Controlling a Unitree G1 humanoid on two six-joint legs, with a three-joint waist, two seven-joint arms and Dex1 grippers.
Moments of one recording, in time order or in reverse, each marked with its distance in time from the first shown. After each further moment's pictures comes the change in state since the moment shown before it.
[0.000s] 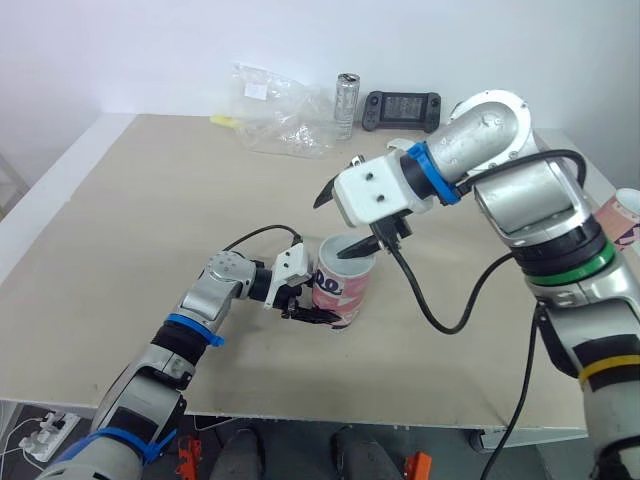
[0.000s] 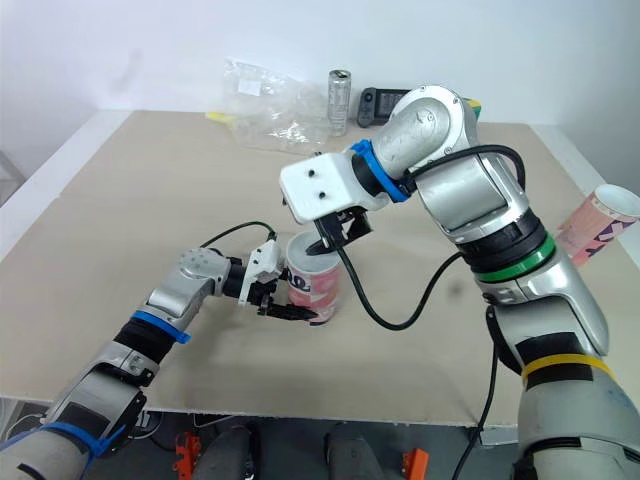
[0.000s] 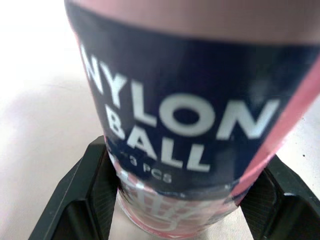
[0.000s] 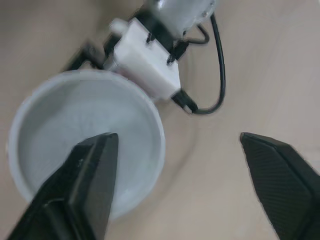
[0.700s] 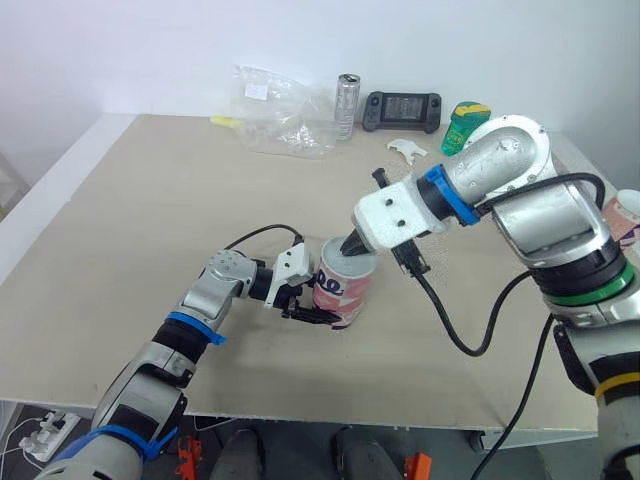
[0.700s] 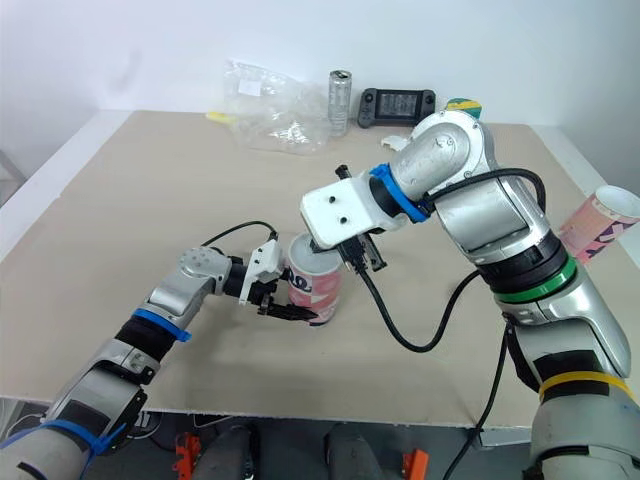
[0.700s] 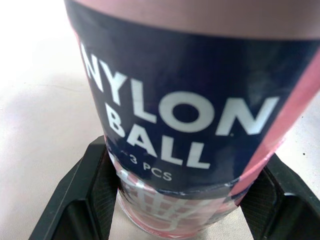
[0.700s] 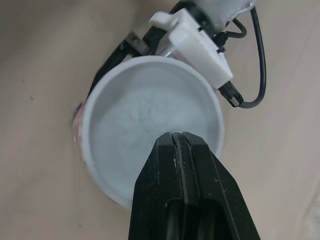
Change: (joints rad) left arm -0.013 -0.001 -0.009 0.022 0.001 -0.009 -0.005; right arm 0.130 -0.118 0.002 -0.160 -0.050 -0.102 0.027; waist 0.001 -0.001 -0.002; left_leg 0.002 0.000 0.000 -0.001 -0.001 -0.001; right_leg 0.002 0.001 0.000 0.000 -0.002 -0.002
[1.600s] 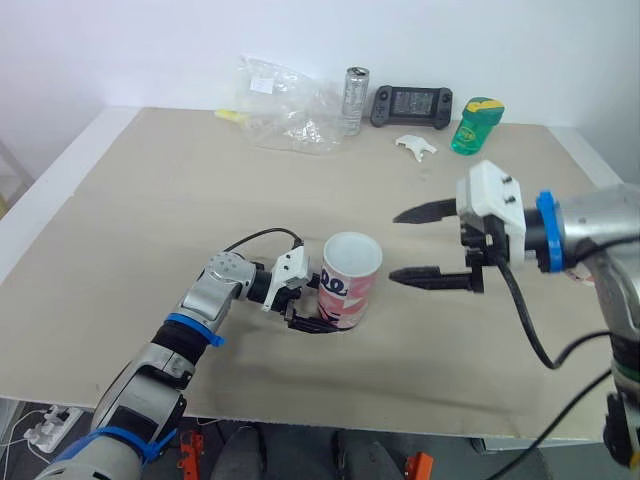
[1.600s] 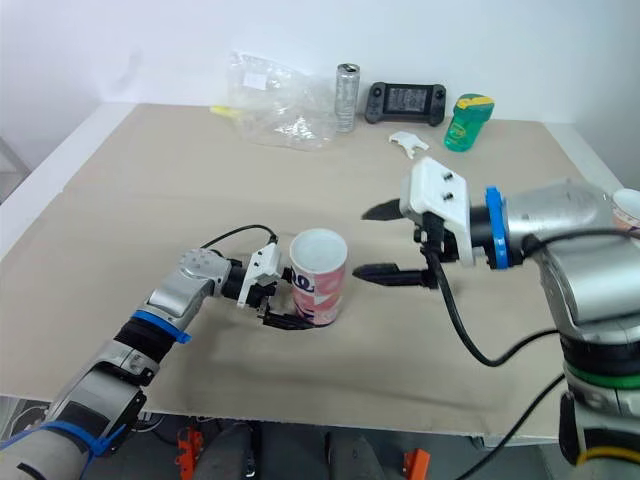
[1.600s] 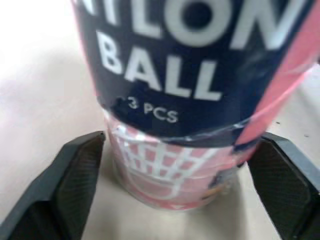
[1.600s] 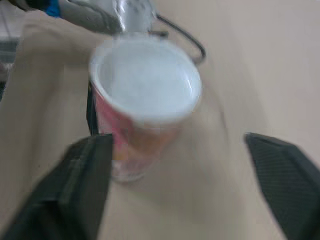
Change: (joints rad) left arm 0.010 0.006 0.013 -0.013 0.003 0.009 -0.019; right arm 0.541 -0.142 -0.545 -0.298 0.408 0.579 -0.311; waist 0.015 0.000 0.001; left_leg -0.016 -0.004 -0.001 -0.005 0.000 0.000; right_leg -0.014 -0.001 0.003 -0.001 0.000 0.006
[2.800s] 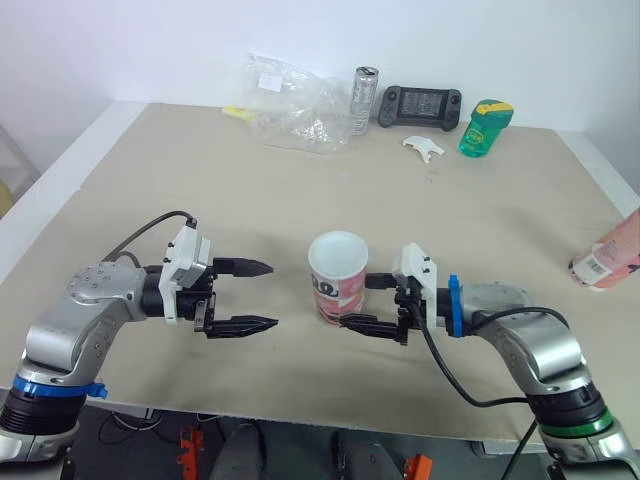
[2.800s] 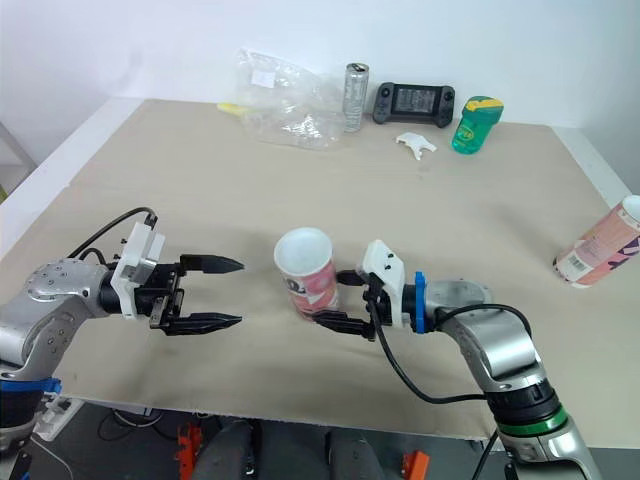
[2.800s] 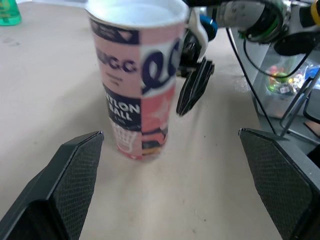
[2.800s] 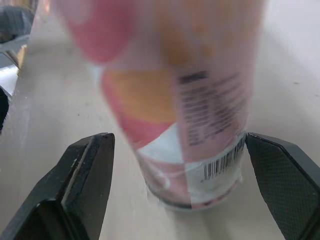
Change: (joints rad) left arm 0.399 0.392 0.381 -0.789 -0.457 0.416 0.098; right arm 0.213 0.305 0.205 0.137 0.035 -0.152 -0.257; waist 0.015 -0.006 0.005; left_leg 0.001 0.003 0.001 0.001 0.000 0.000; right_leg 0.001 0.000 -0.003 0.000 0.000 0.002
